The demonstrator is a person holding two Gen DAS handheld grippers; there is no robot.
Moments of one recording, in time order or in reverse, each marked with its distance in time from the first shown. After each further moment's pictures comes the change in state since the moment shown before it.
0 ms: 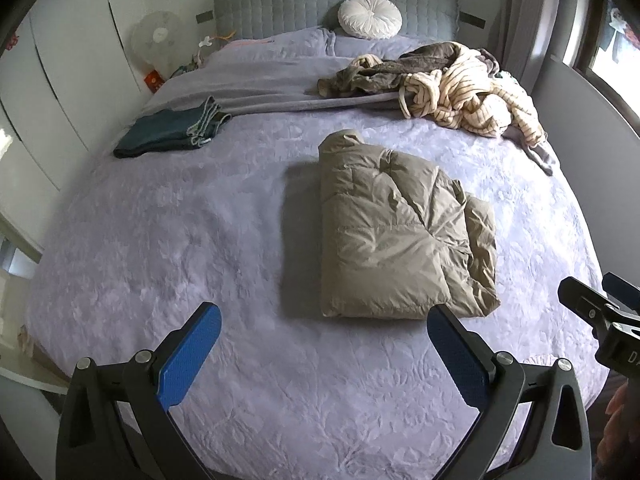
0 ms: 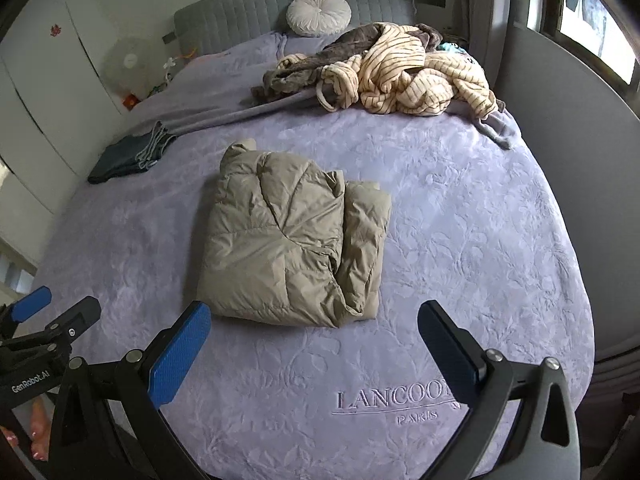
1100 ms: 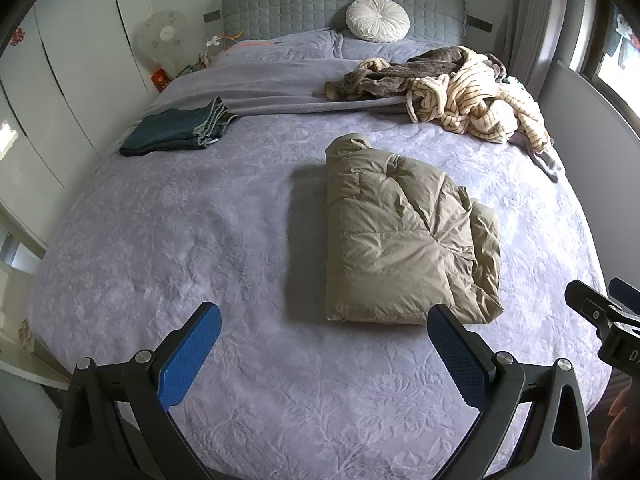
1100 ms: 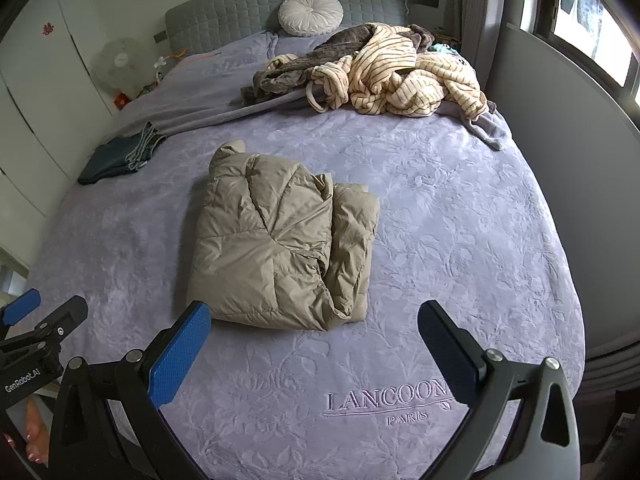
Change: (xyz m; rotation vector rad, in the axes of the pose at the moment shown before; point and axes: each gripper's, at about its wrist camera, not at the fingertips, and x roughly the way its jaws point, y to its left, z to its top) left arm 0.000 0.001 0.004 -0.028 0.002 0.012; right arm -0.005 -0.003 0.004 0.005 -0.001 -0.029
